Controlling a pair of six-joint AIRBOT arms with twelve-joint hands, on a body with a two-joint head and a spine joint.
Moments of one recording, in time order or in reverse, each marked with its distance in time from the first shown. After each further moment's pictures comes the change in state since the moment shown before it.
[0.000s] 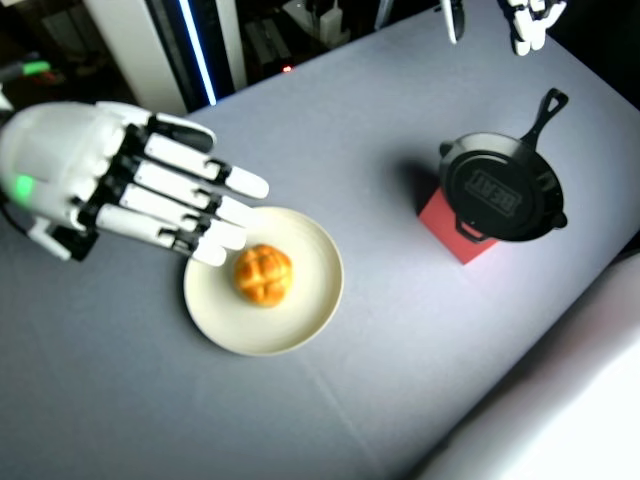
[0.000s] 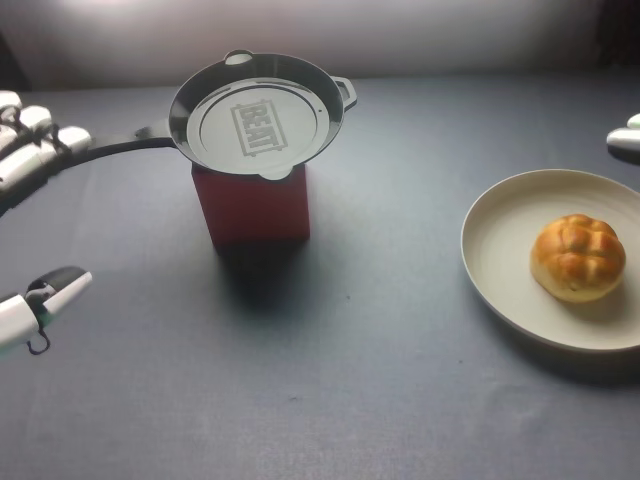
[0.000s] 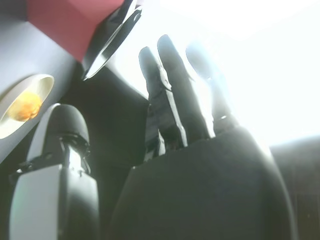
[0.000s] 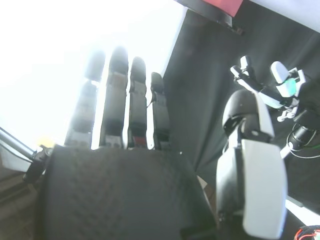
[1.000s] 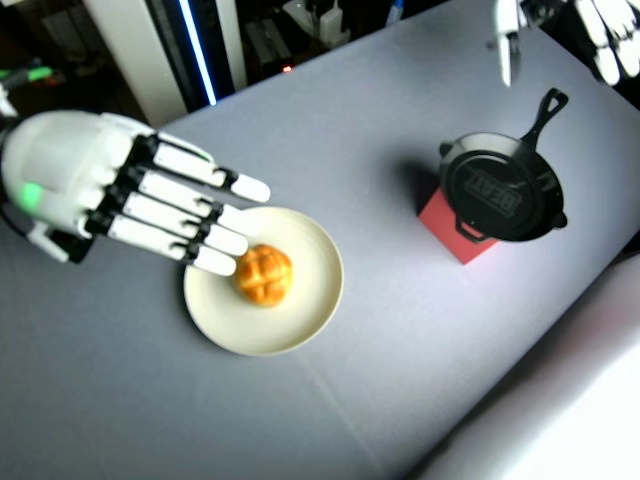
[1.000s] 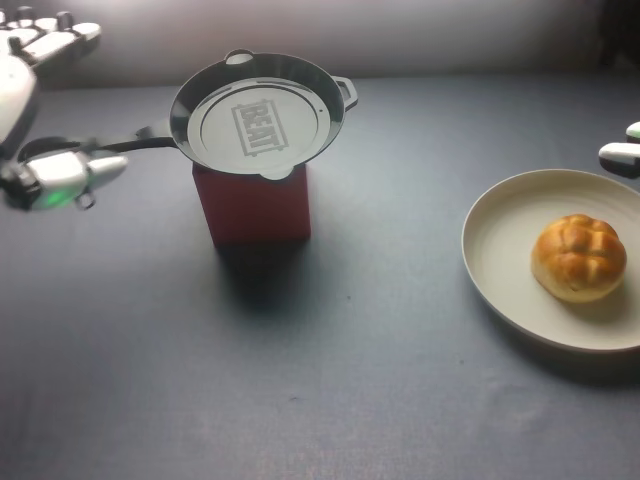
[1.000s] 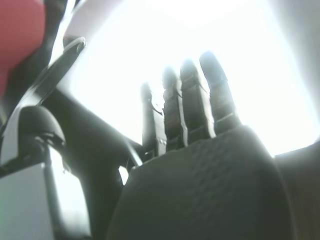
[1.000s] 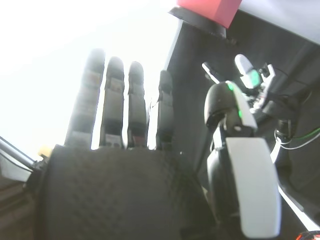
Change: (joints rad) left arm -0.437 -0.217 0.377 -0.183 0.411 0.036; right arm -0.007 -0.001 0.001 -0.003 -0.032 0.000
